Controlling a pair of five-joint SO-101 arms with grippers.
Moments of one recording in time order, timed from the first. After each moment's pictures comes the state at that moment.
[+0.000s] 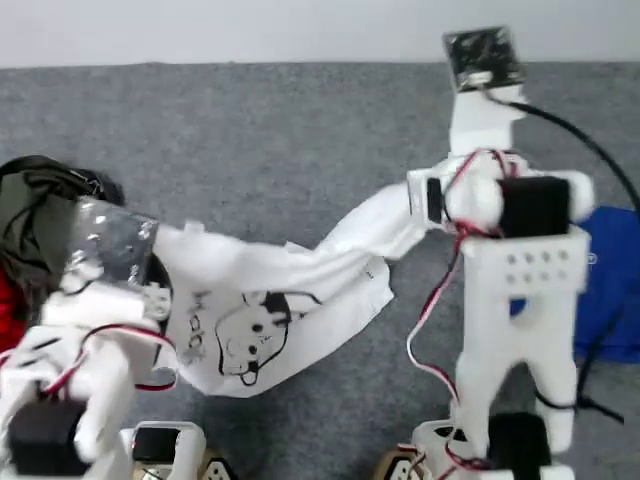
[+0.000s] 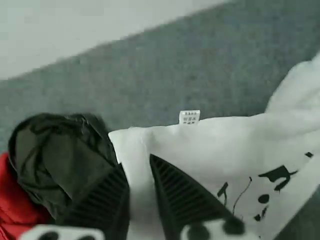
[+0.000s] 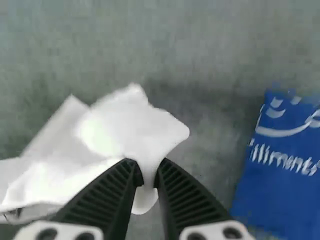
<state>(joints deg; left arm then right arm) -3.3 -65.5 29.8 90.6 -9.4 -8.3 -13.7 -16.4 99.3 2.2</state>
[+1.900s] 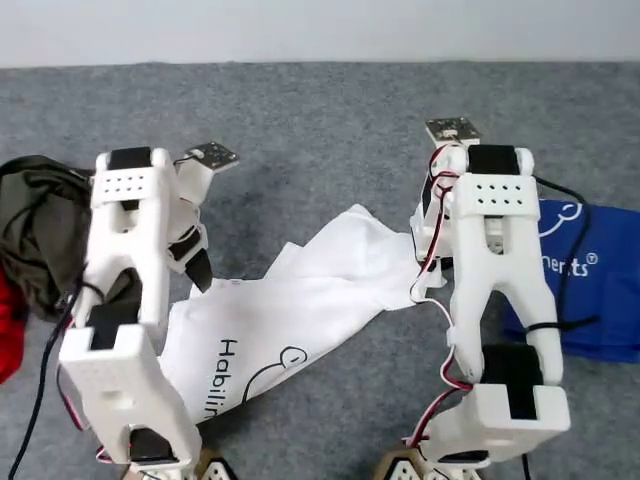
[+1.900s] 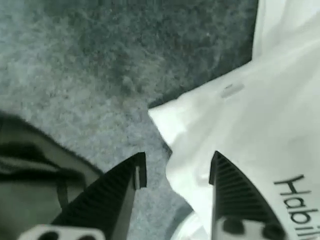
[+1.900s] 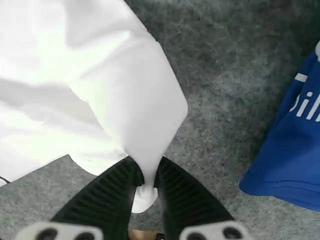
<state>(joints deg) -8.5 24.7 -7.1 95.1 -33.3 -2.2 4.3 -2.5 95.5 5.7</state>
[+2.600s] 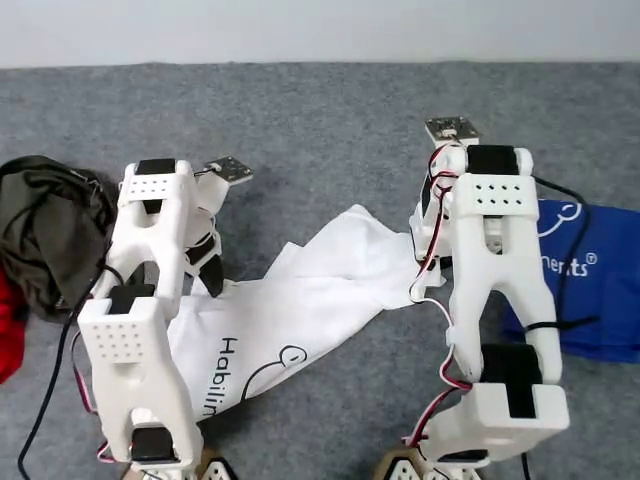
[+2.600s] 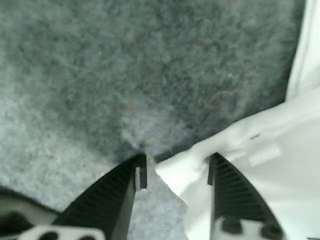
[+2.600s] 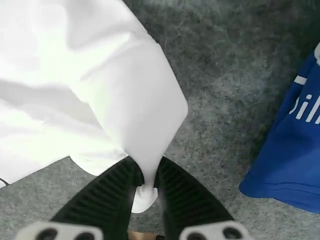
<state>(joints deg) -6.7 37.7 -11.0 88.3 -33.4 -2.3 4.3 -2.5 94.9 5.8</state>
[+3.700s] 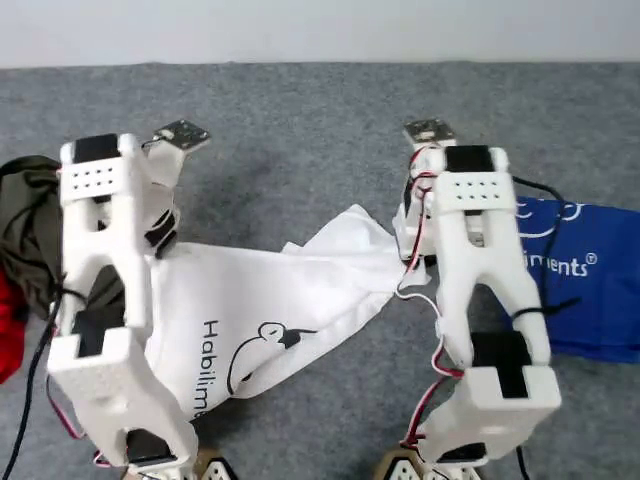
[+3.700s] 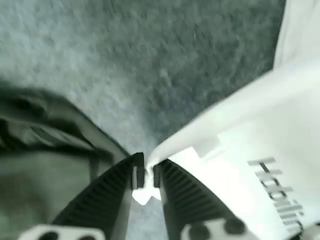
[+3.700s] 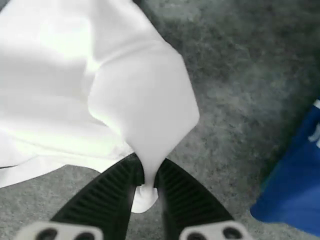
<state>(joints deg) -14.1 20.6 -11.7 98.9 -33.9 -5.7 9.9 -2.5 90.6 5.8</state>
